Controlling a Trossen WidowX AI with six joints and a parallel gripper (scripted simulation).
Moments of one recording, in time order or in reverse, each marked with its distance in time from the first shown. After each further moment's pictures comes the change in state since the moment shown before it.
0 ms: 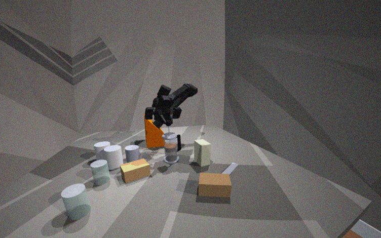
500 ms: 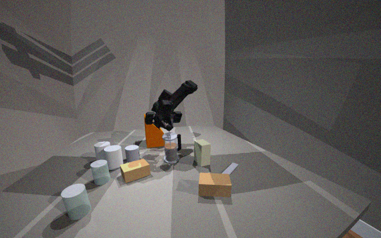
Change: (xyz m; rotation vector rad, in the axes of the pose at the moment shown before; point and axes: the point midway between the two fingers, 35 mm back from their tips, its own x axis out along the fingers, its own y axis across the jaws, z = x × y) arm 0.019 -0.001 -0.013 0.014 -0.018 0.002
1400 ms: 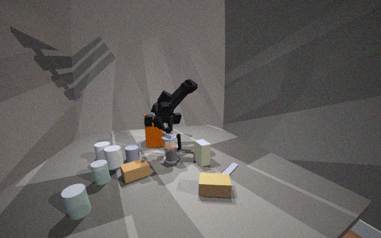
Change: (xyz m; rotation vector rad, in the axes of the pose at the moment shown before) arm 0.006 -0.003 -0.008 0.031 0.026 0.006
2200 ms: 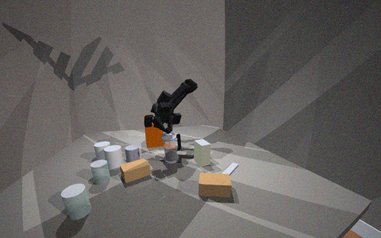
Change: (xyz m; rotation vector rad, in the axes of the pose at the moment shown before) arm 0.001 -0.001 -0.001 0.005 0.005 0.004
